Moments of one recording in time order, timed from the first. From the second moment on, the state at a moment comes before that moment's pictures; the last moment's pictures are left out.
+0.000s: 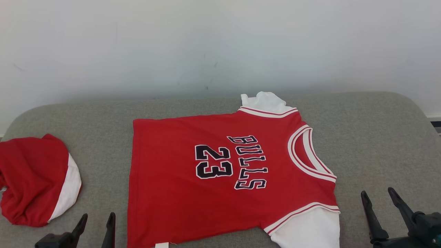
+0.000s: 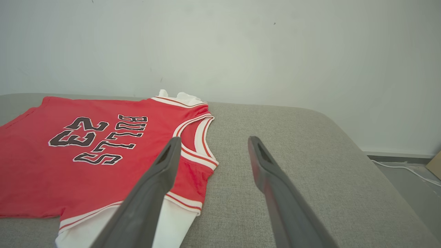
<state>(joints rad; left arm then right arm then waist) 0.10 0.32 -0.26 0.02 -0.34 0.12 0.00 0.14 -0.40 0.16 0.03 0.44 -0.12 -0.17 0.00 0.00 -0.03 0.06</state>
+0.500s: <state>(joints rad) 0.10 0.29 -0.25 0.00 -0.35 0.12 0.06 0.14 -0.40 0.14 0.02 0.44 -0.12 -0.14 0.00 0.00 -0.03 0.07</state>
